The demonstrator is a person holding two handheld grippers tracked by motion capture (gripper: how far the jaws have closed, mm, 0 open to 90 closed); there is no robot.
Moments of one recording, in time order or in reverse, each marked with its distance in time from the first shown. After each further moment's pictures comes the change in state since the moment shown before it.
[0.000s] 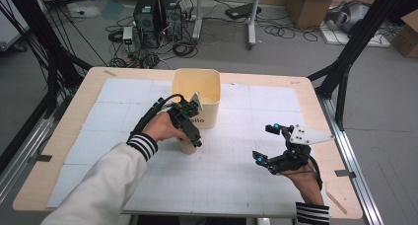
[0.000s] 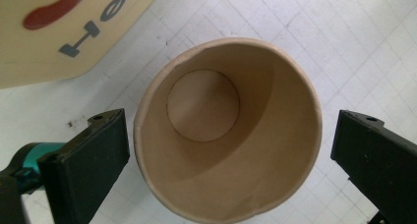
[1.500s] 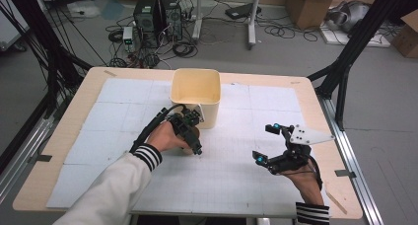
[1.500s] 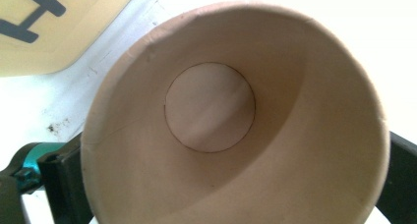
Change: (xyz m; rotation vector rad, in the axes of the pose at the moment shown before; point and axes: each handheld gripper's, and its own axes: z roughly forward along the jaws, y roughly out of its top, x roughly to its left) left arm -0.006 -0.009 0.028 0.001 0.071 0.019; right arm 0.001 0.000 0.000 -0.005 0.002 0.004
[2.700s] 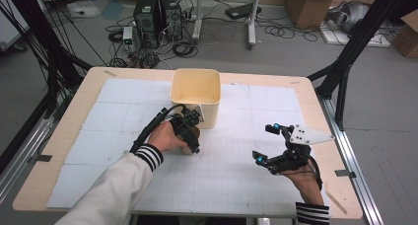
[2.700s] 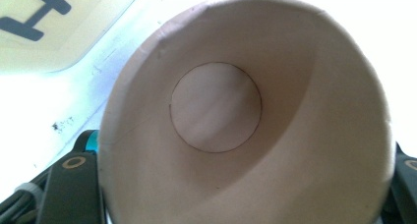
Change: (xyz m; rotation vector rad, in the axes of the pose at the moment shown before) left arm 0.000 0.000 -0.001 -0.003 0.012 -0.006; right arm 0.000 0.000 0.000 0.000 0.000 0.001
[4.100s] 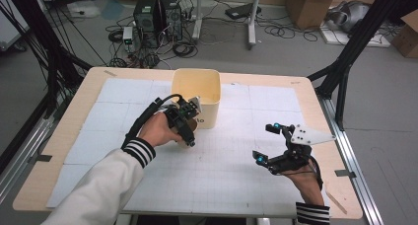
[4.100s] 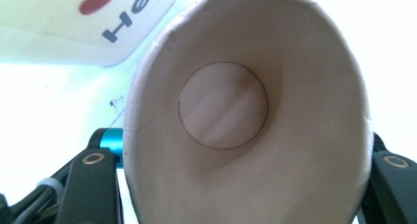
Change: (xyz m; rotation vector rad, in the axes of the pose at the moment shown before) left arm -0.010 -0.001 -0.056 -0.029 0.072 0.048; right arm 0.001 0.003 -0.001 -0.011 0.003 -0.010
